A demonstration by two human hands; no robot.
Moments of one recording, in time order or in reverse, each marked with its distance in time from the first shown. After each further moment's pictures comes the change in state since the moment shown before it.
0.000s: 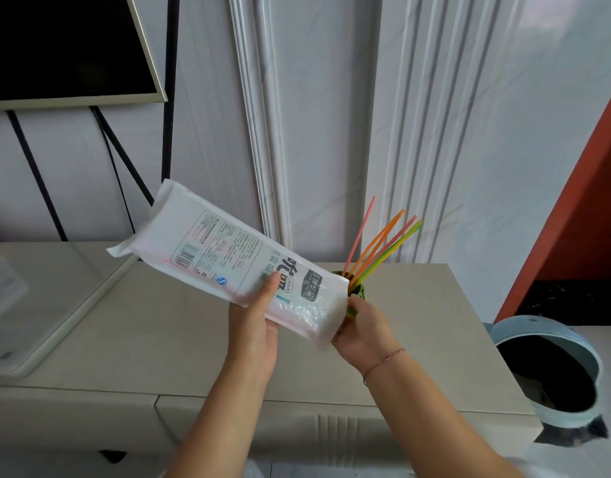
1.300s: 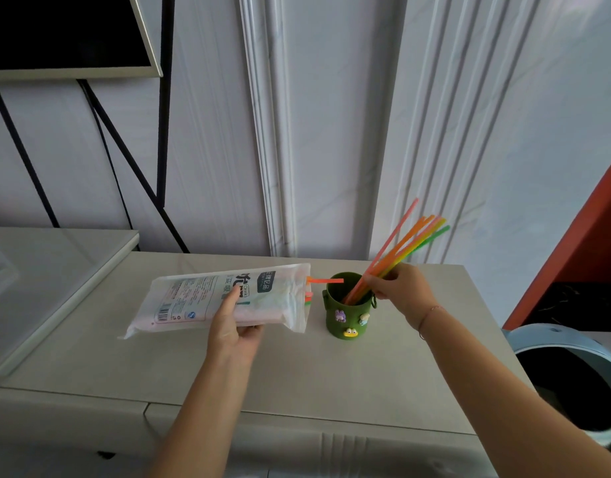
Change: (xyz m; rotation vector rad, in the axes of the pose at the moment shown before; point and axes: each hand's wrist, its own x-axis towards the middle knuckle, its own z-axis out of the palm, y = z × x) left_hand 0.054 -0.019 -0.054 -0.221 0.534 -0.339; right_hand 0.074 -0.077 -0.023 -1.304 0.146 -0.558
